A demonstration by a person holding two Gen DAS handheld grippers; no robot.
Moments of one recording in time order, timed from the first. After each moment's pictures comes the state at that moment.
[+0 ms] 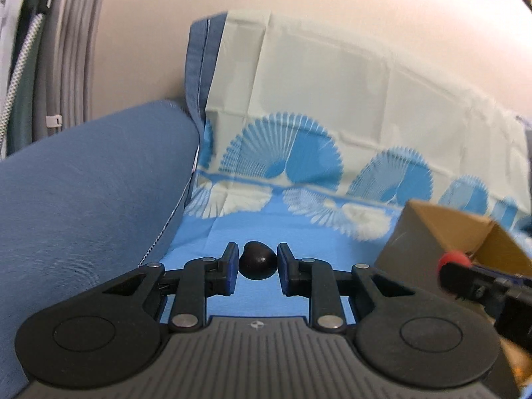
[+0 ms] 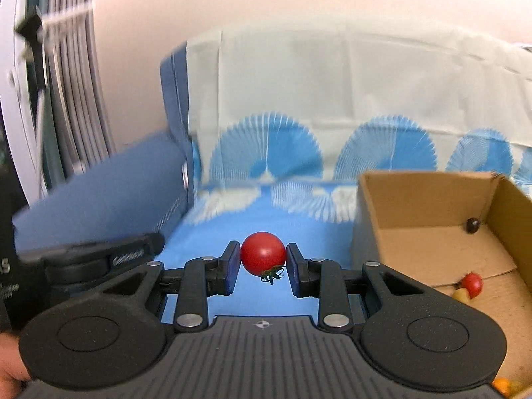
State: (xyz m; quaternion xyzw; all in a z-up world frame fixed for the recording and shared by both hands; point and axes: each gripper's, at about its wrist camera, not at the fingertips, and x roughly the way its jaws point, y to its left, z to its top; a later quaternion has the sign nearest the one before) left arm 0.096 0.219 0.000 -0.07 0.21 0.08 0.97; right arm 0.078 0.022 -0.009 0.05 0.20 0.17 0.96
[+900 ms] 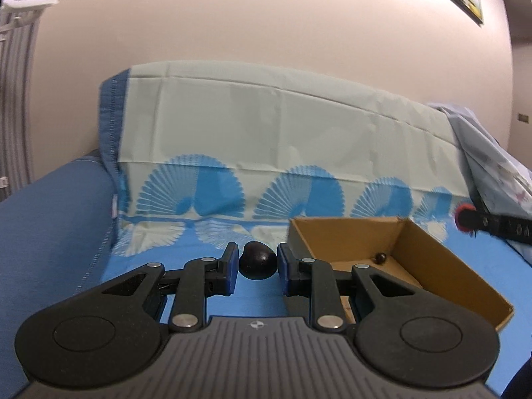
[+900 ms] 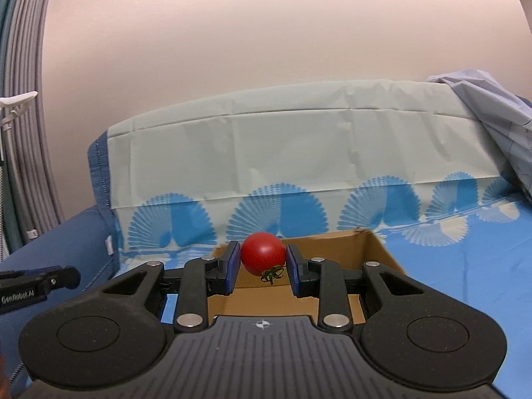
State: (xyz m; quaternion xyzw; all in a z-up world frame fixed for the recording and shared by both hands) left arm 0.060 0.104 0.037 0.00 0.17 -0.03 0.99; right arm 0.047 -0.156 0.027 0.07 0.12 0.07 0.99
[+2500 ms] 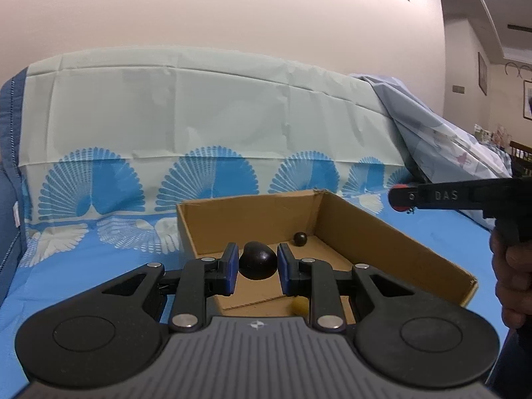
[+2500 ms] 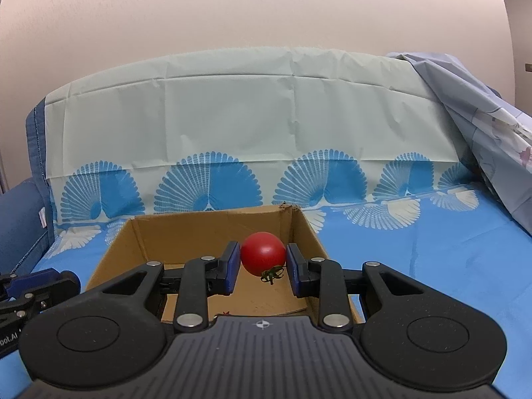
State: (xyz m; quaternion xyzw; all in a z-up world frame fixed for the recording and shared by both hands) left arm 0.092 0.020 -0.010 0.03 0.17 -0.16 0.97; right arm 0.094 -0.208 0.000 0.04 0.18 0.00 0.98
